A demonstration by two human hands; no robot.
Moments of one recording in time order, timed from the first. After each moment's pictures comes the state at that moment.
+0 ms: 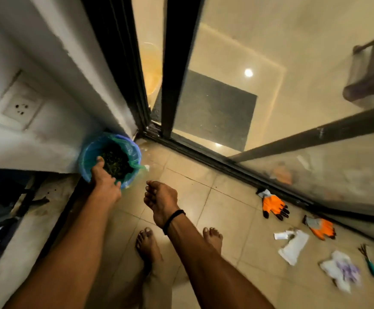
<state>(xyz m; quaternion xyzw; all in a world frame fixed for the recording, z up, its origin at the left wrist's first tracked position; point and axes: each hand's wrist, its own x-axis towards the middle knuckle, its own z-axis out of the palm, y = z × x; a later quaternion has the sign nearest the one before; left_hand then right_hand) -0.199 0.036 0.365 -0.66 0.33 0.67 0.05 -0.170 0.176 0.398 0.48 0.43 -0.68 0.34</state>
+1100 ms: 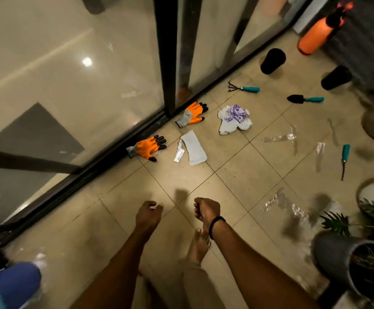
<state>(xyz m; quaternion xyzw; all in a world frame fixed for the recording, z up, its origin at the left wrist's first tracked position) 0.047 0.601 0.344 -0.04 0.83 0.27 0.49 0.180 0.730 0.341 0.74 0.24 -0.62 0.00</state>
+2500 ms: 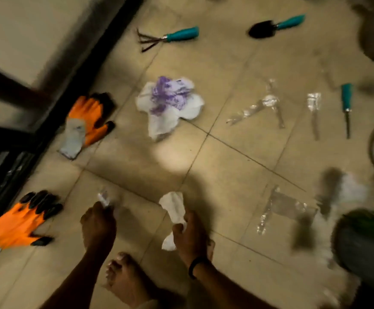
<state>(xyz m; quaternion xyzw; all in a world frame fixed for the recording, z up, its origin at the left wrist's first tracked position) 0.024 0.867 -0.037 0.36 0.88 -0.01 0.30 0.252 0.899 0.026 0.75 0.51 -0.41 0.06</state>
